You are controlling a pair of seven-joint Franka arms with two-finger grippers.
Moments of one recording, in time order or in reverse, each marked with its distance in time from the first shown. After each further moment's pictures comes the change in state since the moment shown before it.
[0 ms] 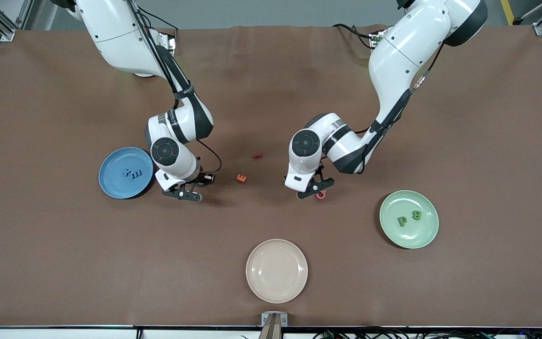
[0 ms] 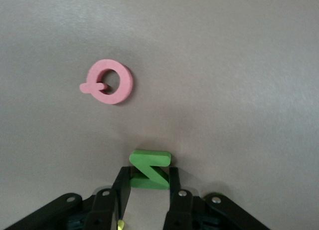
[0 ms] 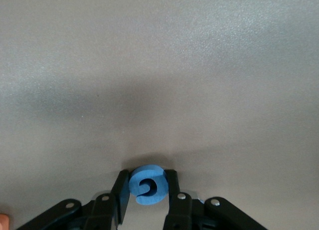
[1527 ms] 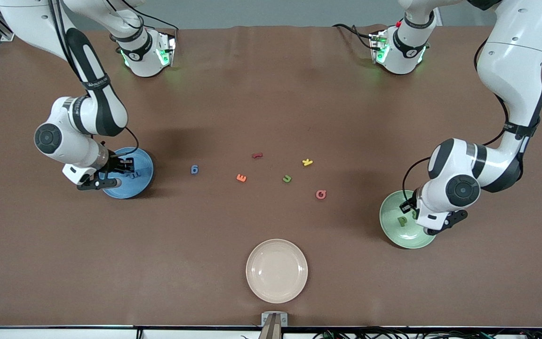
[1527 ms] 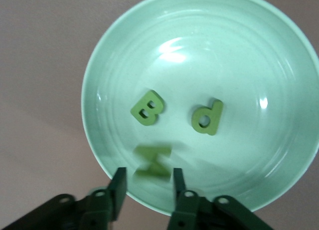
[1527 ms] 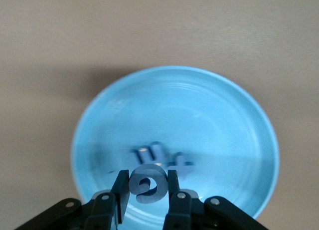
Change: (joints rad) left arm 0.537 -0.149 0.008 -0.093 0.001 -0.150 0.494; right arm -0.407 -0.290 -0.046 -0.328 -0.053 0.016 -0.744
